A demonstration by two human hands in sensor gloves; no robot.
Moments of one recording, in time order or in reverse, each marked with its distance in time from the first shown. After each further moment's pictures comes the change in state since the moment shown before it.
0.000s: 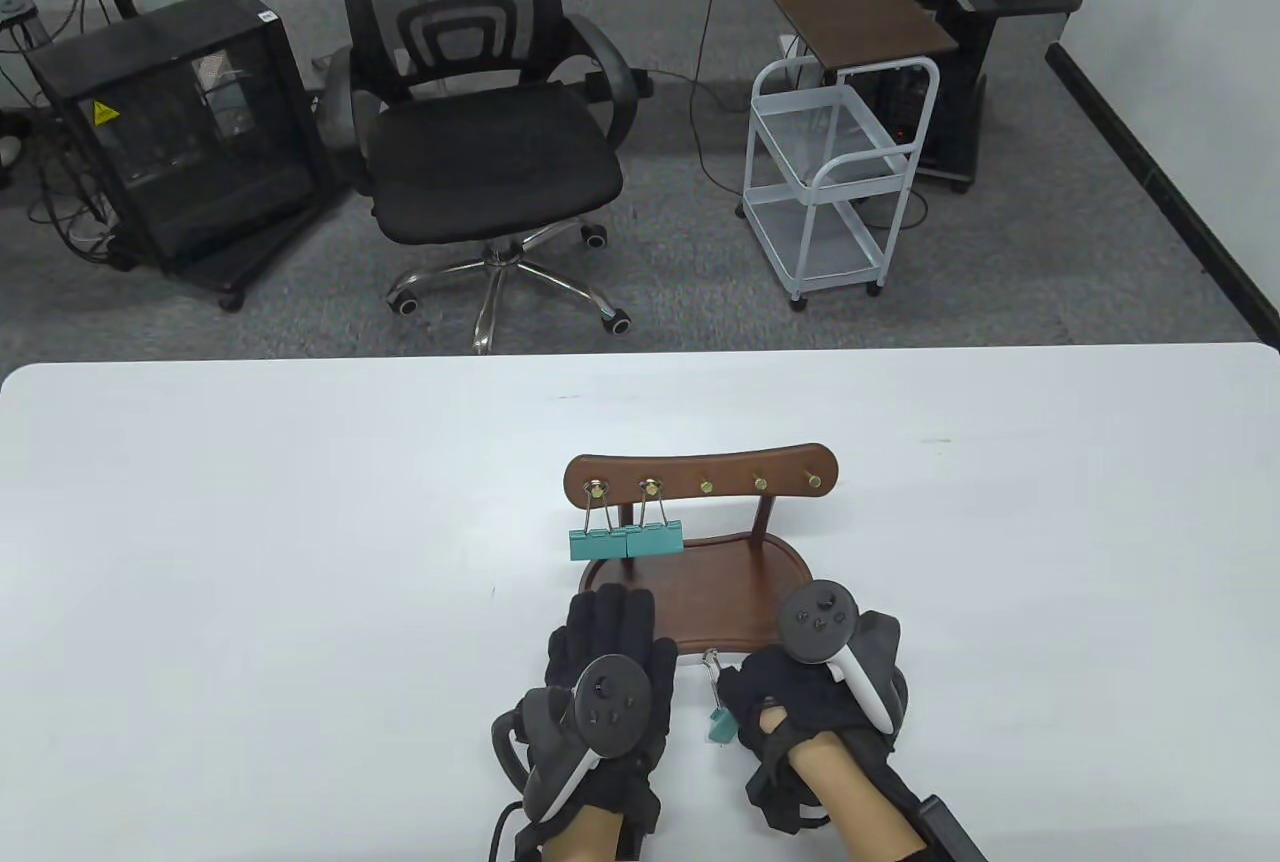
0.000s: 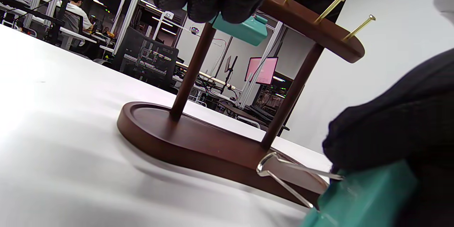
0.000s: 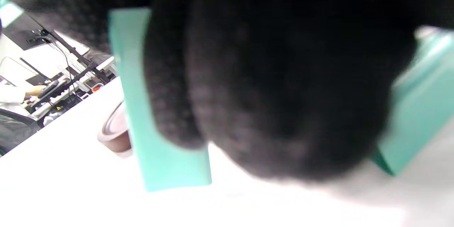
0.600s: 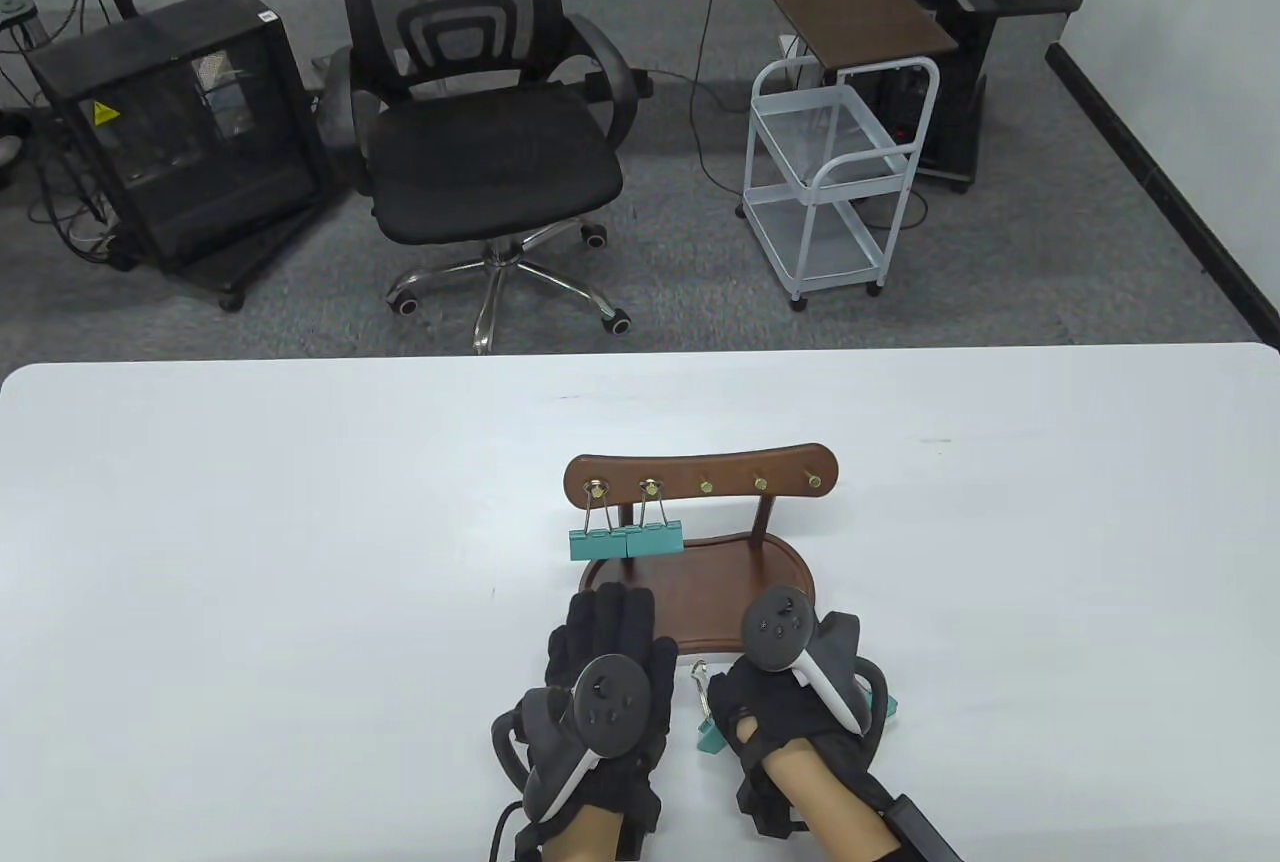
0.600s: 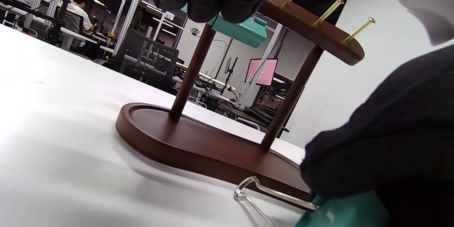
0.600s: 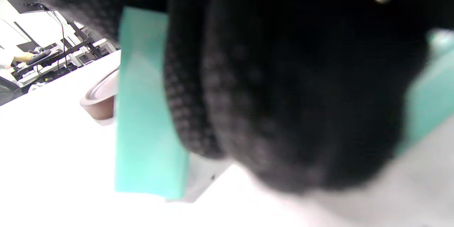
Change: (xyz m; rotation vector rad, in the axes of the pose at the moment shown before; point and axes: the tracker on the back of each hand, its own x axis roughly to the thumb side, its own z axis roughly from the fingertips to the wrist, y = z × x) left_hand 0.000 0.001 0.000 0.006 0.001 0.007; right_hand 0.015 0.014 0.001 -0.017 -0.023 0.151
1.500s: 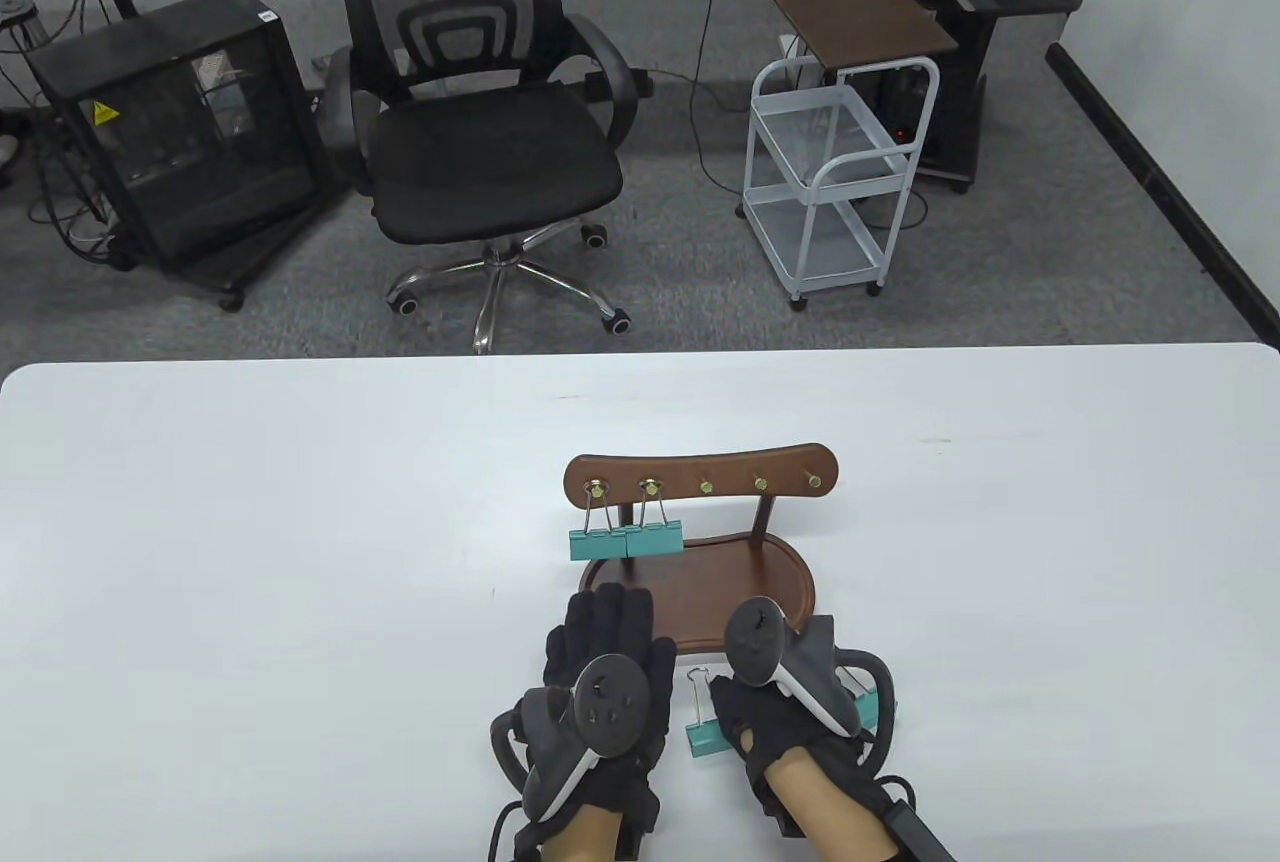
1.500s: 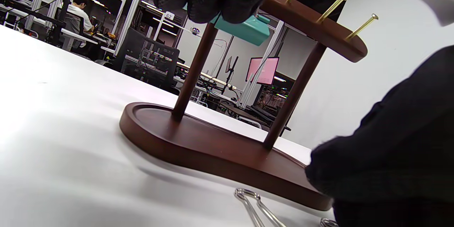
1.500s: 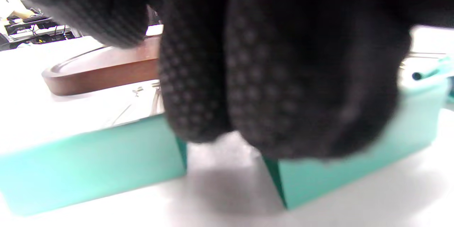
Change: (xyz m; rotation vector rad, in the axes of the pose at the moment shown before) left_hand 0.000 0.001 0.000 -0.003 0.002 -0.012; right_hand 0.004 -0.004 0.006 -0.079 -0.040 0.234
